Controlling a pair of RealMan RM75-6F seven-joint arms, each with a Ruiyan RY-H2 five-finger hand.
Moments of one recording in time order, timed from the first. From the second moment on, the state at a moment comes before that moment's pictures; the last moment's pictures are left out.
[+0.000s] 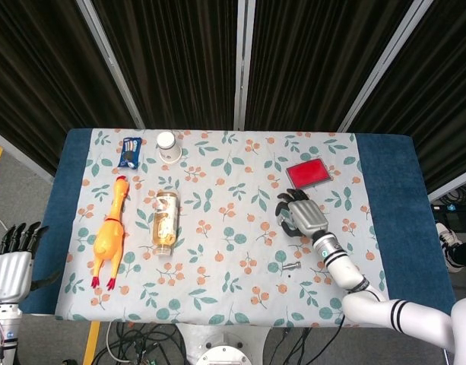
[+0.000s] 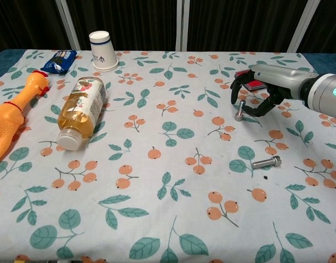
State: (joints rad) left arm -0.05 -1.29 -0.06 -1.49 1.44 1.51 0.08; right arm 0.73 -1.53 0.18 -1.39 -1.06 0.83 -0.14
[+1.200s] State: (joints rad) left arm -0.02 -1.26 -0.04 -1.54 1.47 1.56 0.10; right arm 0.59 -1.42 -0.07 -1.69 -1.39 1.00 -0.64
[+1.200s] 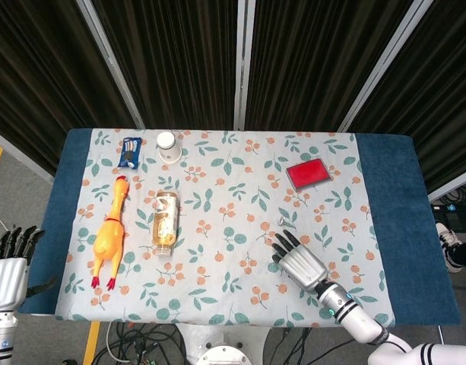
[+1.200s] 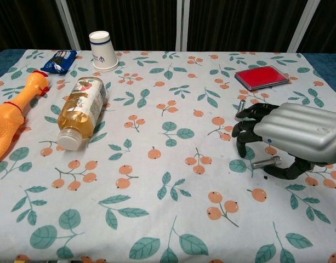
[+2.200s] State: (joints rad) left arm 0.00 -1.26 -0.03 -1.52 1.48 1.57 0.08; right arm 0.54 -1.51 -0.06 -1.60 -1.43 1.05 -0.68
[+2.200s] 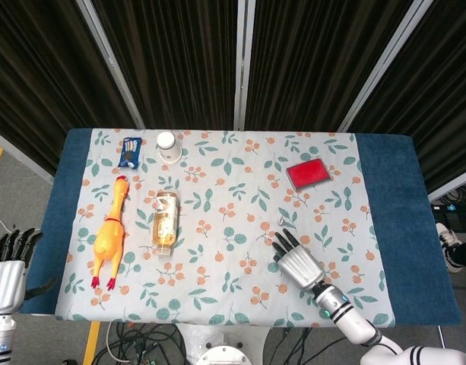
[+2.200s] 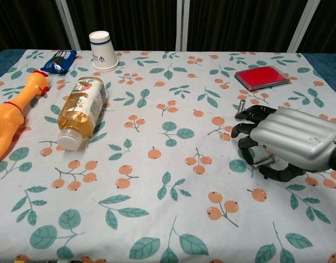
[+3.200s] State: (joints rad) left arm 0.00 -1.26 -0.04 -1.53 1.48 1.57 0.09; right arm 0.60 -1.43 0.04 -1.68 -1.43 0.91 0.06
